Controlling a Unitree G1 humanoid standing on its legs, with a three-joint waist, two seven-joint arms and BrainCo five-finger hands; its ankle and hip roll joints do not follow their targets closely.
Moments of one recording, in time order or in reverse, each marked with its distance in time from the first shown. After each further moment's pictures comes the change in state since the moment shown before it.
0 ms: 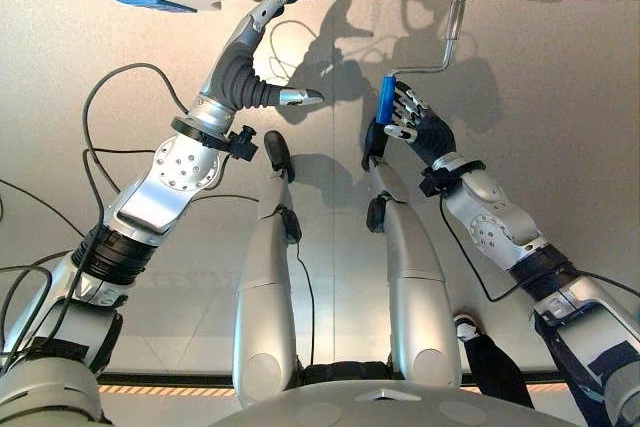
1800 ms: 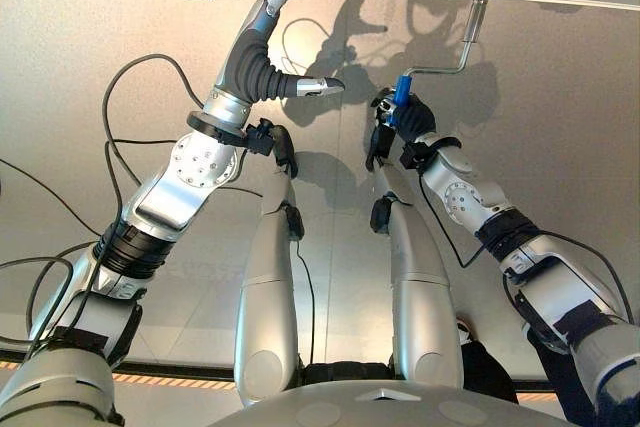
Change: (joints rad) left arm -0.036 -0.085 -0.016 -0.018 -0.005 0.000 0.042; right arm -0.235 0.133 0.058 0.313 0.108 0.017 -0.018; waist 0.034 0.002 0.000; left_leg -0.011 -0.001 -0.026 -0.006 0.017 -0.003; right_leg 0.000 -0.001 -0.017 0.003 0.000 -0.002
